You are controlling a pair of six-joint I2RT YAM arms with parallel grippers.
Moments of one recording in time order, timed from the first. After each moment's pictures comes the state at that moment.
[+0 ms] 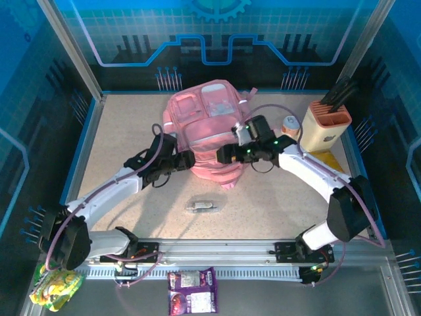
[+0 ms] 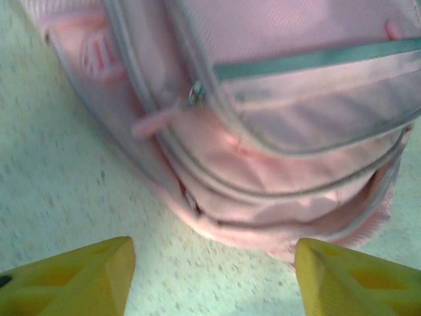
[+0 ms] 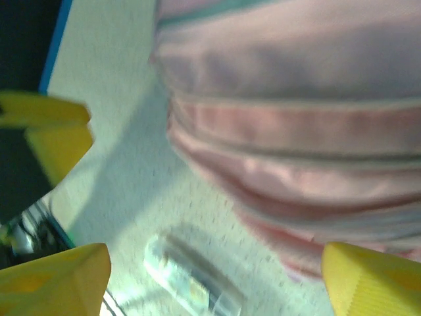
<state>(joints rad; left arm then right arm) -0.49 1.24 0.83 -0.41 0.00 -0.68 0.56 1.49 1.13 -0.56 -0.42 0.38</state>
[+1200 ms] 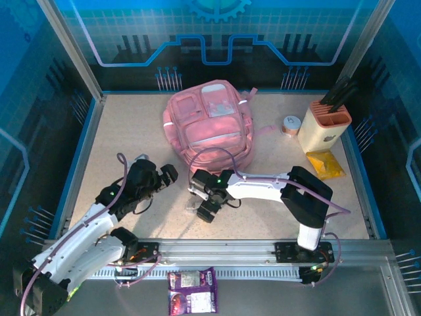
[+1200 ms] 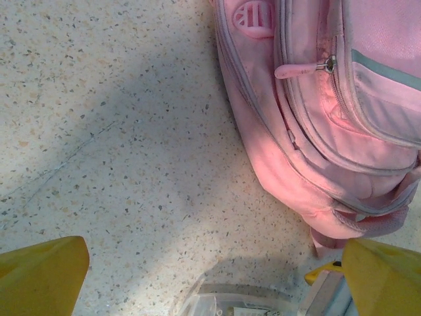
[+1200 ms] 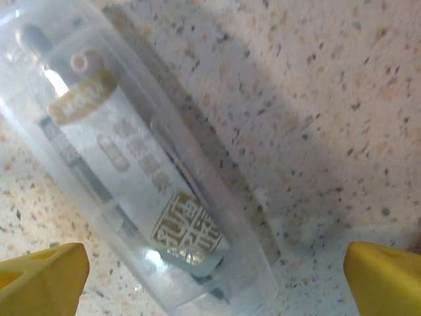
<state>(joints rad) -0.50 0.78 0.62 -0.63 -0.15 -0.98 1.07 1.82 1.16 -0.68 0.05 0.05</state>
